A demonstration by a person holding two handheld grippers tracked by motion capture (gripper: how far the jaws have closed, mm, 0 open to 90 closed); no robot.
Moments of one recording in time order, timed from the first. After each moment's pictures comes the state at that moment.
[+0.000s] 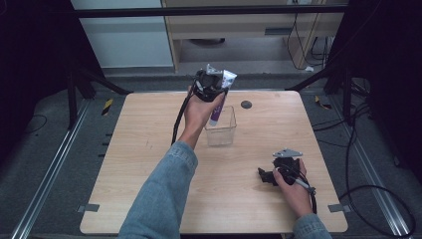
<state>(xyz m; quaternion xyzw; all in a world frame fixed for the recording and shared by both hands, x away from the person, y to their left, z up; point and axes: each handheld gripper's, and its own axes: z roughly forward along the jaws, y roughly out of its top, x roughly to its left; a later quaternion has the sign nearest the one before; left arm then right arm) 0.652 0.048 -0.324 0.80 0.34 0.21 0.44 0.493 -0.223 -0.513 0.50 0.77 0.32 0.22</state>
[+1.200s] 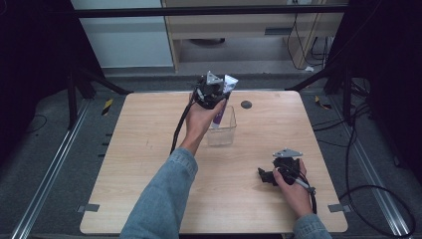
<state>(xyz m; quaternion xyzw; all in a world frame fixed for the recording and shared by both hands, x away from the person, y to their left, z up) 0.643 0.047 -0.342 0.79 0.32 0.23 0.46 0.493 -0.223 -0.513 0.50 0.77 0.33 0.22</state>
